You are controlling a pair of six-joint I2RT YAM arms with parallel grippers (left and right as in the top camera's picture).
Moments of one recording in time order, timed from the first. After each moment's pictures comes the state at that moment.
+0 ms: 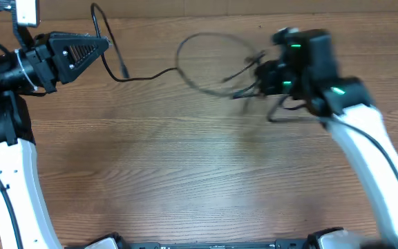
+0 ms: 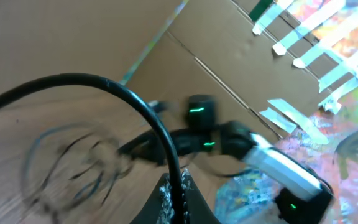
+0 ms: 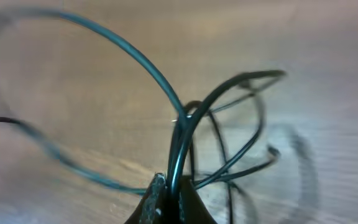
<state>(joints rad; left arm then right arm) 0.36 1.36 1.51 -0.07 1.56 -0.75 0.25 1.46 1.41 -0.69 -0.24 0.25</state>
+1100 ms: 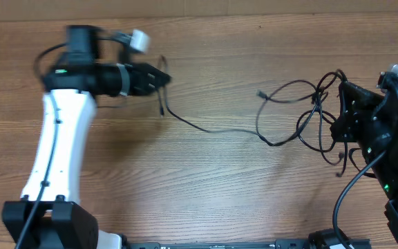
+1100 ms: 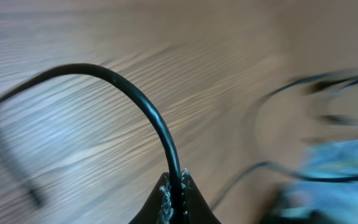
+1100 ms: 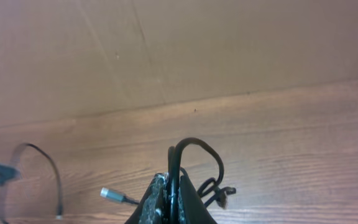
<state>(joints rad) -0.07 1.63 1.51 -0.90 0.78 -0.01 0.19 0.89 1.41 -0.90 0.08 0.27</state>
